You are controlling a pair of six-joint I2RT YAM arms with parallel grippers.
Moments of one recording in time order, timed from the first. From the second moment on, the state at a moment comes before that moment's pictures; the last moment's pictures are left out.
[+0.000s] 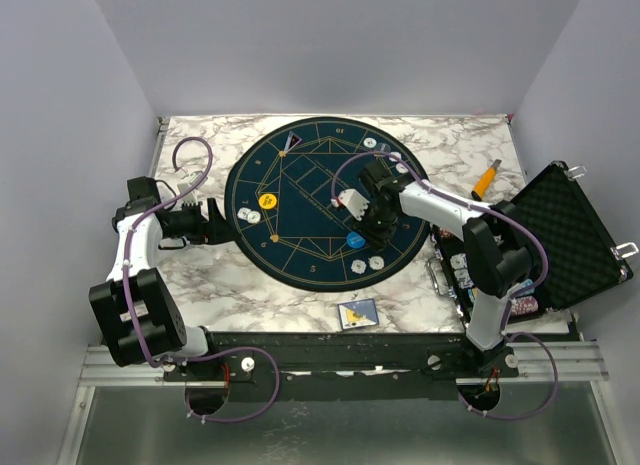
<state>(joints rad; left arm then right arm) 0.35 1.38 0.95 -0.81 1.01 0.38 0.58 1.87 1.34 -0.79 -0.15 -0.54</state>
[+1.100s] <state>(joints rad) 0.34 1.38 0.96 -0.81 1.01 0.38 0.54 1.89 1.29 -0.72 -0.11 -0.57</state>
